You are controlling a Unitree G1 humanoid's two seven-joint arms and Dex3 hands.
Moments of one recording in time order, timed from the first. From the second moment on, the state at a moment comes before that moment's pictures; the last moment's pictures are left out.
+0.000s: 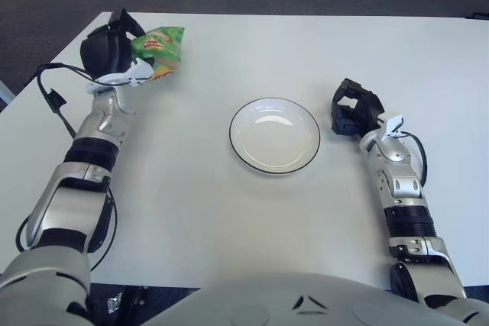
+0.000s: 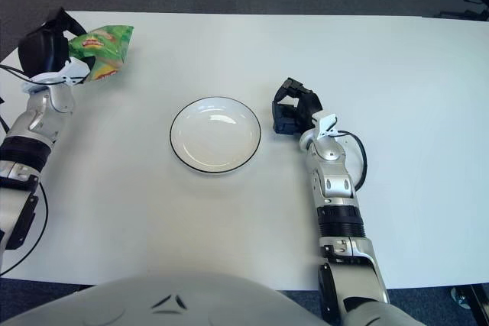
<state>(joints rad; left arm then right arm) -0.62 0.58 -0.10 0.52 0.53 -0.12 0.68 -0.25 -0.20 -0.06 0.18 0.10 0.08 0.12</state>
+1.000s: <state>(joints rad) -0.58 0.54 -0.02 0.23 0.60 -0.42 0.70 -0.27 -0.21 -0.06 0.24 0.10 0.05 0.13</state>
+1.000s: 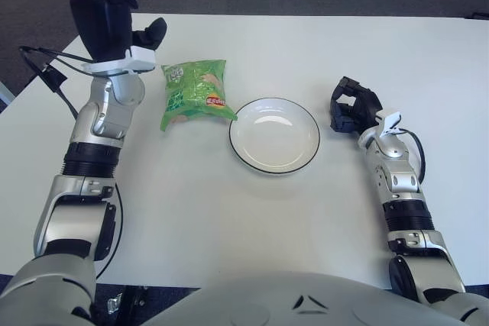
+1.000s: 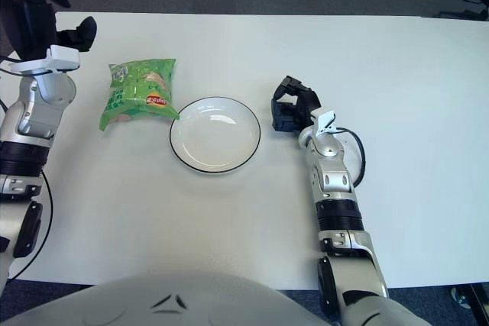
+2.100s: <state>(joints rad) -0.55 0.63 -0.04 0.18 0.60 -0.42 0.23 -0.27 -0.21 -0.05 0.24 0.10 0.04 0.12</state>
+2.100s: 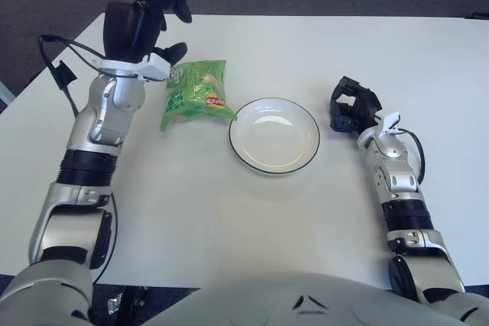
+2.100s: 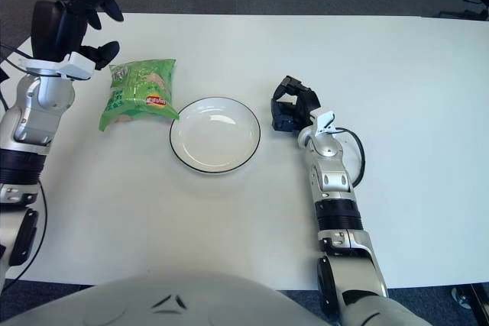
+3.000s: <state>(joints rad) -0.68 0.93 -0.22 0.44 0.88 -0.77 0.13 -0.27 -0.21 -0.05 0.24 0.10 0.04 0.12</state>
